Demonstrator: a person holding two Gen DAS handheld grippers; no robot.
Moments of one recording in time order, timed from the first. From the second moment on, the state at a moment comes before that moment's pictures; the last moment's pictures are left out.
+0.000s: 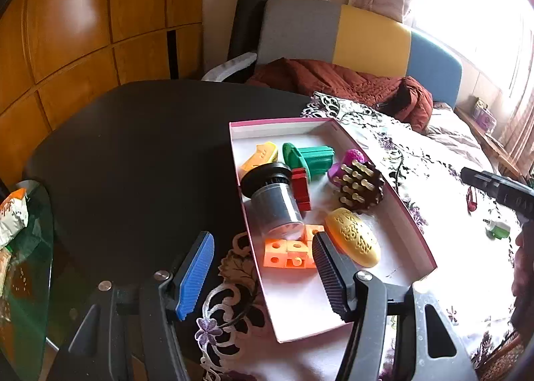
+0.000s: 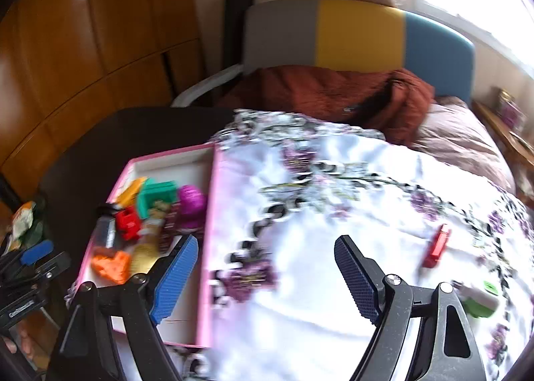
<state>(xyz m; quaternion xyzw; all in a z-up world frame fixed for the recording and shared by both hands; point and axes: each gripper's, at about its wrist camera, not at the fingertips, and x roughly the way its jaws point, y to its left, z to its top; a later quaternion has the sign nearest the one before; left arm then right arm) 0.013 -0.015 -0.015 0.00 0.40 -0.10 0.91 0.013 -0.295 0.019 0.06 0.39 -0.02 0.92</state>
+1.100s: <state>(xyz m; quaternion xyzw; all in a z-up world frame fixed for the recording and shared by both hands) 0.013 -0.239 -0.003 0.11 0.41 -0.34 0.84 -0.116 -0.599 -0.016 0.40 0.29 -0.38 0.79</state>
